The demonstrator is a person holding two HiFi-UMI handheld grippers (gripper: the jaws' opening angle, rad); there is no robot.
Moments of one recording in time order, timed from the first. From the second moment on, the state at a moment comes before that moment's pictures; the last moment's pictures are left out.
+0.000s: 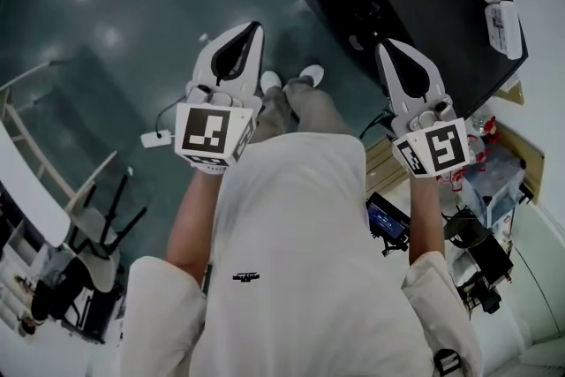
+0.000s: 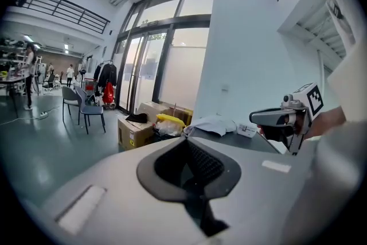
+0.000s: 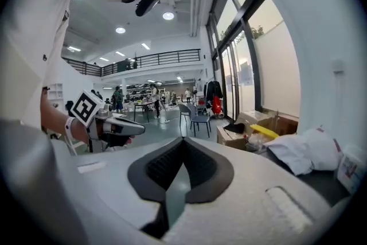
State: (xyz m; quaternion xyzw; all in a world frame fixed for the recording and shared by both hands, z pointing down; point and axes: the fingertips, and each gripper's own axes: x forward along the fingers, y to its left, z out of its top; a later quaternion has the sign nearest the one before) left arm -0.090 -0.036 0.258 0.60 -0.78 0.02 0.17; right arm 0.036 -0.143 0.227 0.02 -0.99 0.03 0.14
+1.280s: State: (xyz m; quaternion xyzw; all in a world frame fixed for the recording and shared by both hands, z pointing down) left arm -0.065 0.028 0.188 0.62 -0.78 -0.02 0.10; right arm 0.096 -0.091 0.184 0.10 -0.99 -0.03 0.11
